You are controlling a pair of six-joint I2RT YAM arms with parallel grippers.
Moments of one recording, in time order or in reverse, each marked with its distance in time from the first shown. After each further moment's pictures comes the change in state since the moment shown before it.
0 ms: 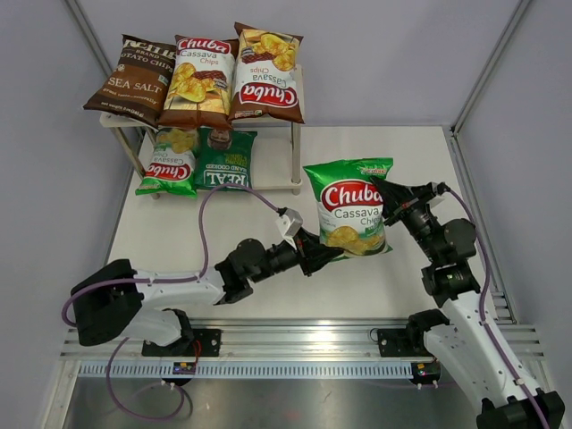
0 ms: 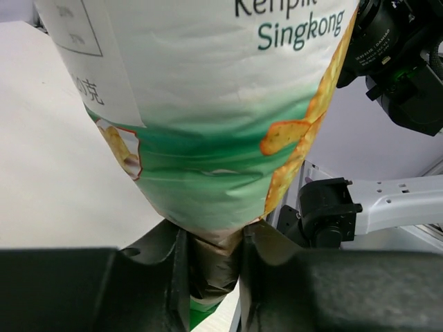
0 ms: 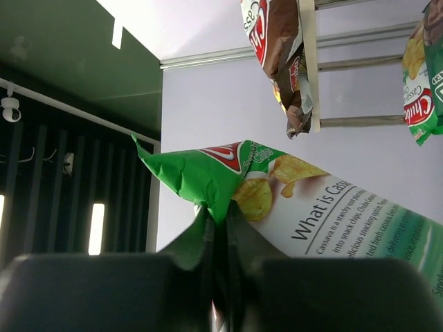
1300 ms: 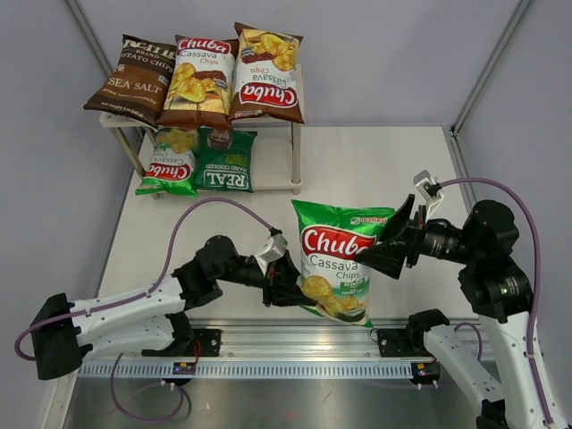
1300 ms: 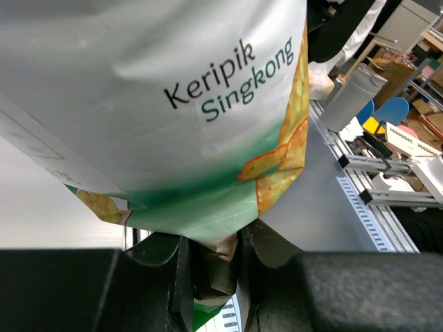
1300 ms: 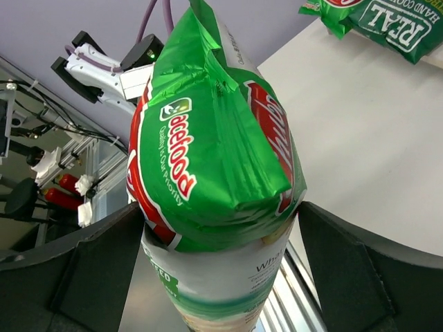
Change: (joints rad) left arm 0.050 -0.389 -0.012 -0.451 0.657 0.016; right arm -0.003 0.002 0.544 -0.941 -0.690 -1.472
